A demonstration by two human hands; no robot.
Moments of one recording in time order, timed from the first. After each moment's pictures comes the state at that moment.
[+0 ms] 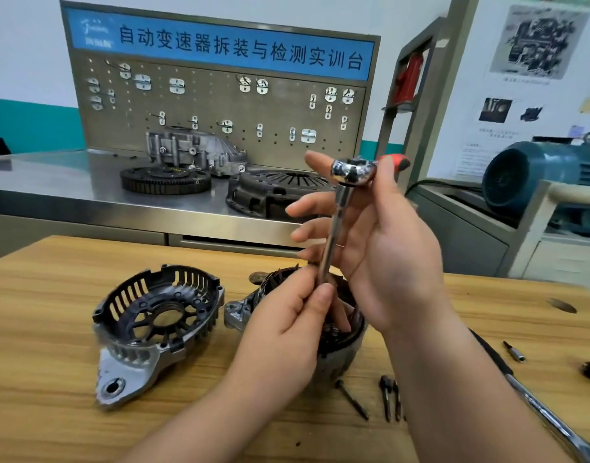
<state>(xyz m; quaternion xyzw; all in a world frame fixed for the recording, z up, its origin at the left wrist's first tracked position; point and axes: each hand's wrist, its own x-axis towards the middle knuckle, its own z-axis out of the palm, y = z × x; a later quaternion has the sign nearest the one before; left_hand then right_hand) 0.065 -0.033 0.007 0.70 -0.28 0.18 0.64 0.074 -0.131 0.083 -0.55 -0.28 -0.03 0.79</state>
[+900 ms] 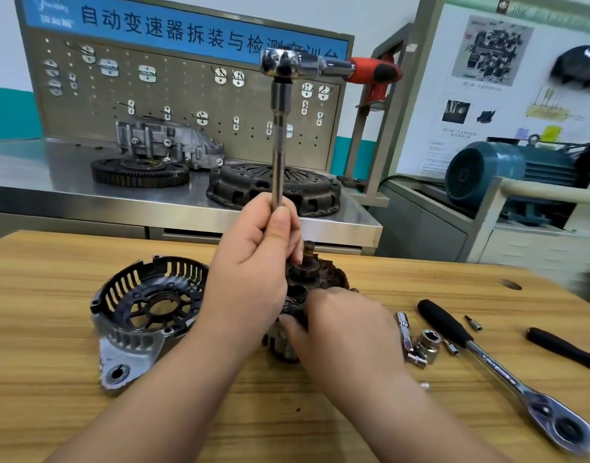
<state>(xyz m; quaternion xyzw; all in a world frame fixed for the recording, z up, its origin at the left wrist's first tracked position) 0.067 -0.005 0.041 0.56 -0.32 0.22 0.73 0.033 -0.109 0.016 -0.97 -0.06 -0.23 0.04</state>
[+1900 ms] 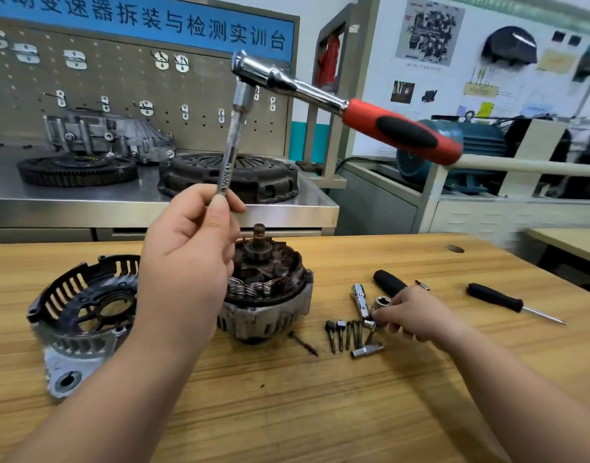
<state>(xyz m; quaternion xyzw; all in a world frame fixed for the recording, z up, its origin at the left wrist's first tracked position) 0.050 -0.003 0.040 0.55 -0.29 0.20 0.76 0.056 -0.290 -0.029 -0.93 0.23 0.00 0.29</state>
